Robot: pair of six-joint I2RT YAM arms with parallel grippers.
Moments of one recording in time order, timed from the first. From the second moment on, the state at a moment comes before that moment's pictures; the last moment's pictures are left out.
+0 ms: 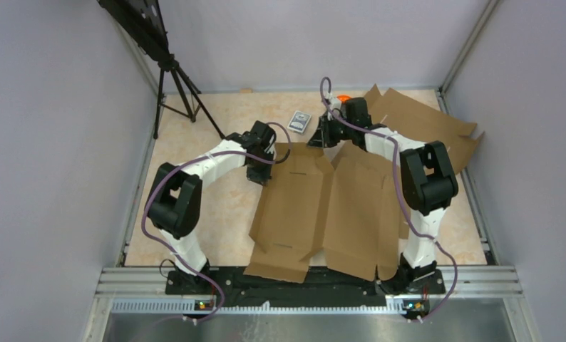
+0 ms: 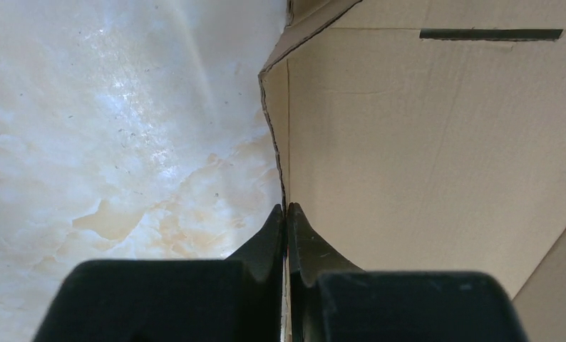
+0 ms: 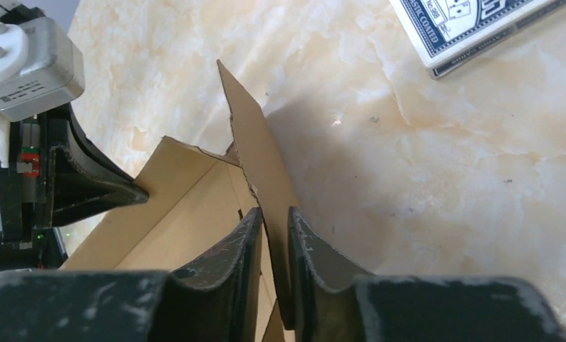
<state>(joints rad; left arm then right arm) -0.50 1.78 1.27 -0.71 0.04 -0.34 0.35 1.96 1.35 -0.02 -0.69 0.22</state>
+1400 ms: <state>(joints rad) -0.50 1.78 1.25 -0.70 0.06 -0.34 0.48 2.28 1.89 -0.57 -0.50 -0.29</state>
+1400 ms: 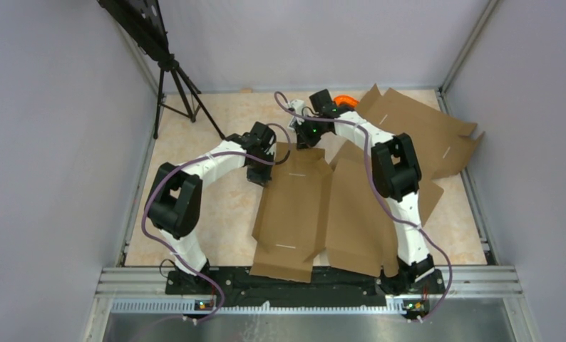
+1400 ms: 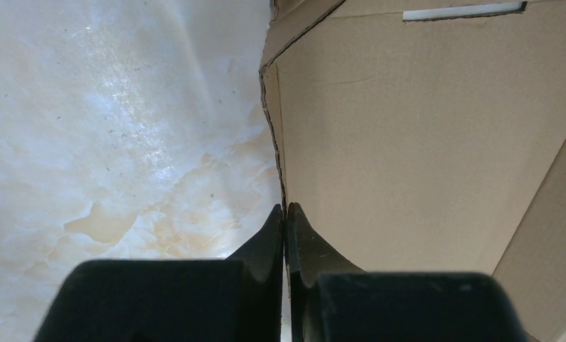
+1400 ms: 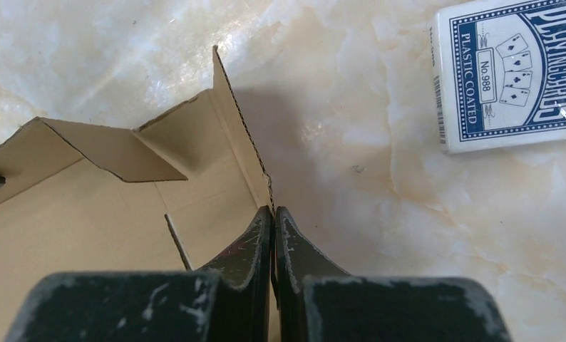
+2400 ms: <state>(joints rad) -0.50 1.78 1.25 -0.70 0.04 -0.37 0.56 1.87 1.43 -0.31 -0.45 -0.22</state>
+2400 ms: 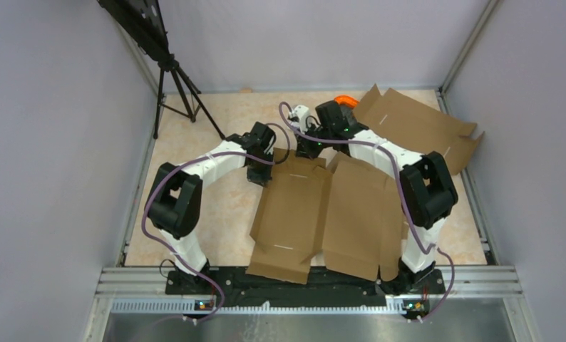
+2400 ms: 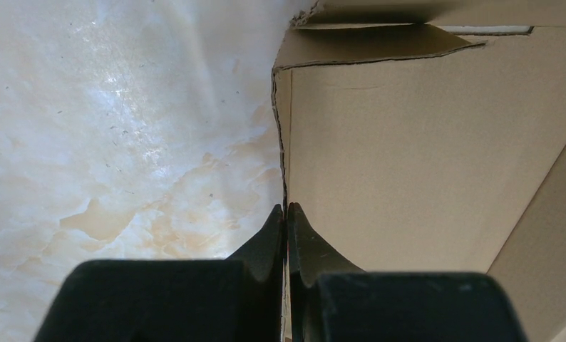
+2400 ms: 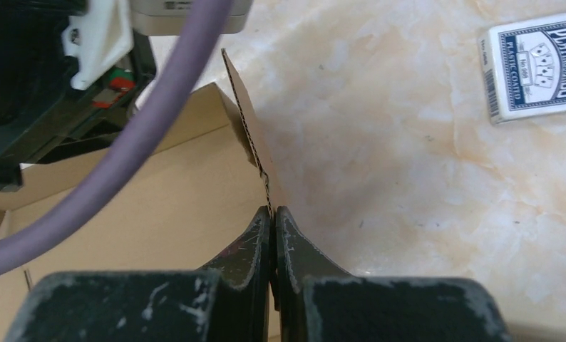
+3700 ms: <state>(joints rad) -0.50 1.76 1.22 -0.64 0.05 -0.40 0.60 1.78 1.29 -0.28 -0.55 0.00</state>
